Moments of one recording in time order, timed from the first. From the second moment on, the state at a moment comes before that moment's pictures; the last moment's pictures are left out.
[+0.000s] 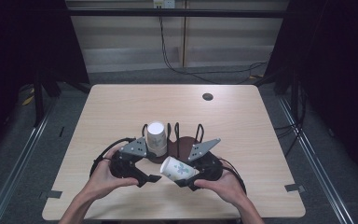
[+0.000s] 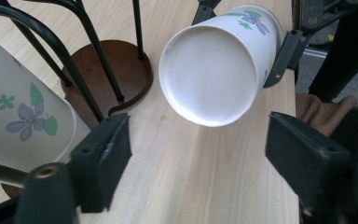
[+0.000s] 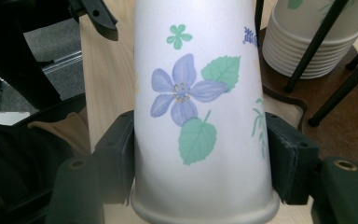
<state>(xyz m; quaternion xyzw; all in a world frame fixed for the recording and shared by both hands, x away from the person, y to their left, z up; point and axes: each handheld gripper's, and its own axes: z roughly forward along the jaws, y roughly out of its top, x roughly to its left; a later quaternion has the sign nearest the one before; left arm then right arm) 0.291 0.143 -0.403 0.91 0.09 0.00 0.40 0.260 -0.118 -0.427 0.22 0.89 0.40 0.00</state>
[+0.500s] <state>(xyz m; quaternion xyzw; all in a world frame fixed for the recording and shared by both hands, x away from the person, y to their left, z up) 0.284 0.134 -0.404 0.92 0.06 0.00 0.40 0.254 -0.107 -0.425 0.21 0.91 0.35 -0.01</state>
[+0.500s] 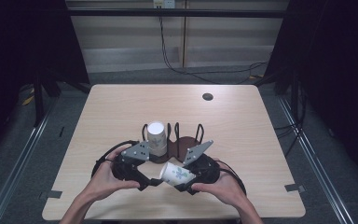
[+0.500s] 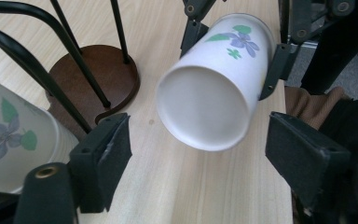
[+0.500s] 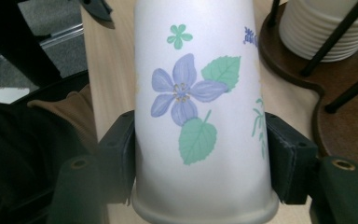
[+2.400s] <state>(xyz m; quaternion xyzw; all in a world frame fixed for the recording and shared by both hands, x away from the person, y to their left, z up) 0.278 0.120 -0.426 0.93 0.02 -0.04 0.35 0.259 -0.076 -0.426 0.14 0.95 0.26 -0.03</state>
